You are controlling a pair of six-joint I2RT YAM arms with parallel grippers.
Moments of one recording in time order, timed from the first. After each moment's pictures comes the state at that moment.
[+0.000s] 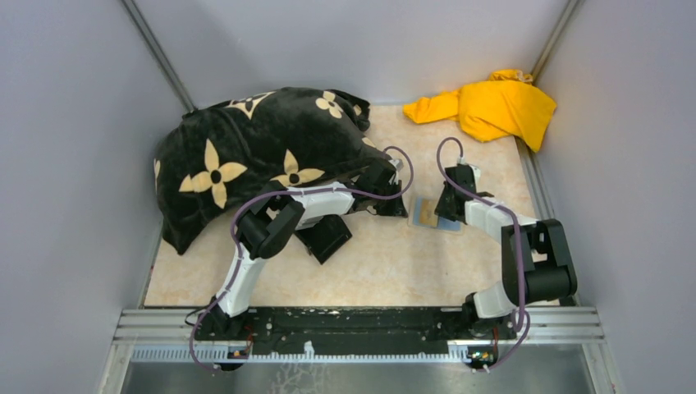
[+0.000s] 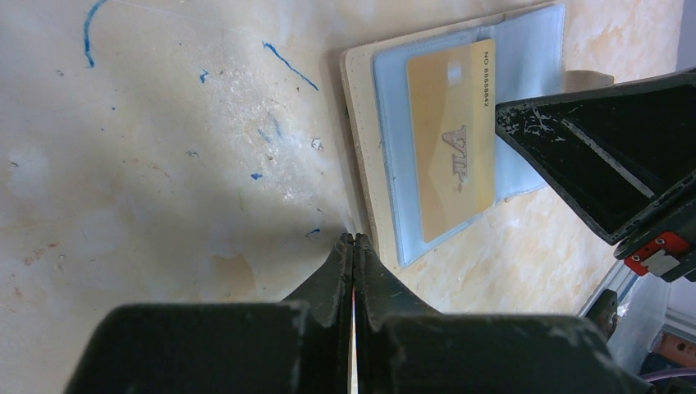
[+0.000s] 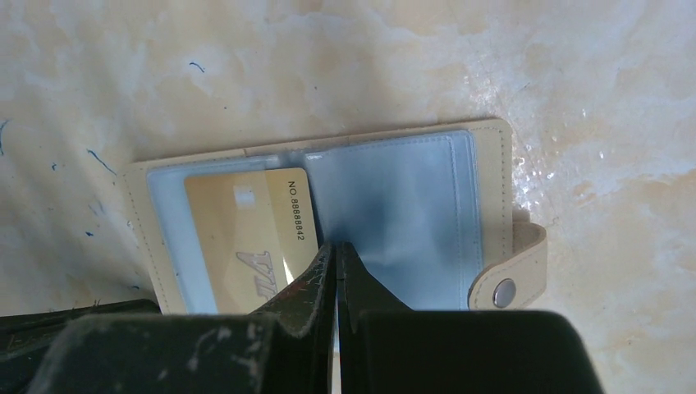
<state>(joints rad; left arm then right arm) -0.87 2.21 1.51 -0.04 0.20 -0.69 0.16 1.47 0.71 -0.21 0.15 0.50</state>
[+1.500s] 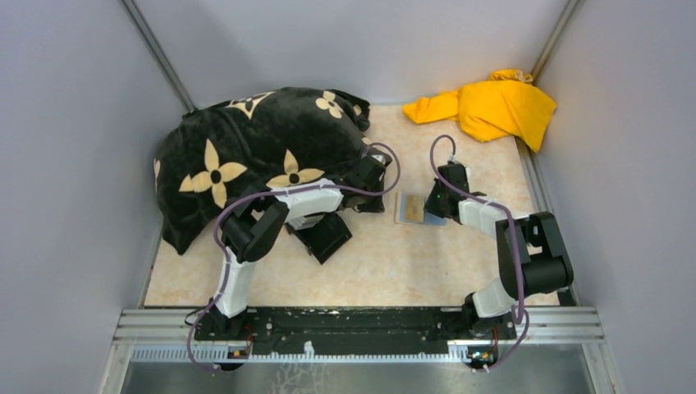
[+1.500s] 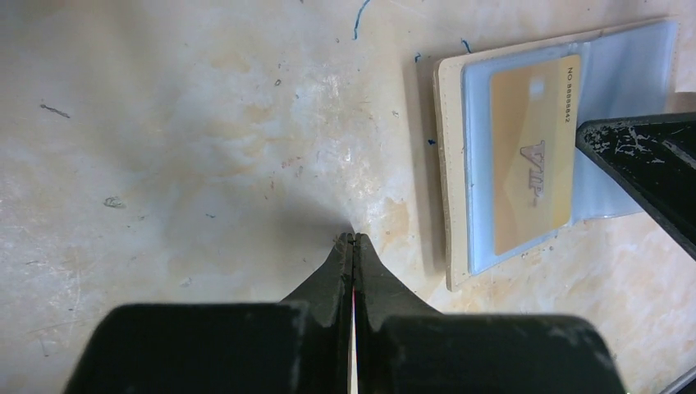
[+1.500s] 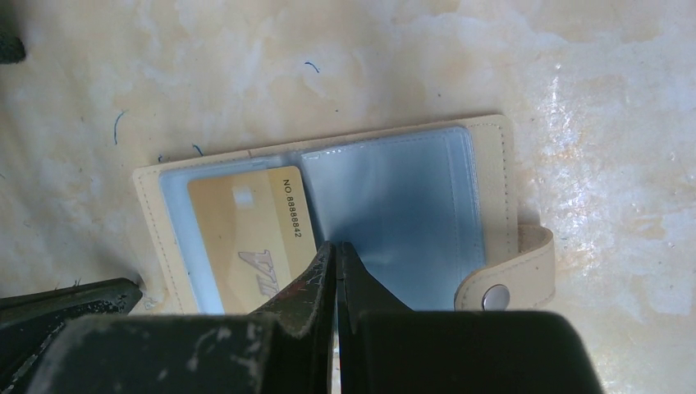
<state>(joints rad) -0.84 2.10 1.43 -0.19 -0.03 -0.63 0.21 1.52 0.71 -0.09 0.04 0.58</state>
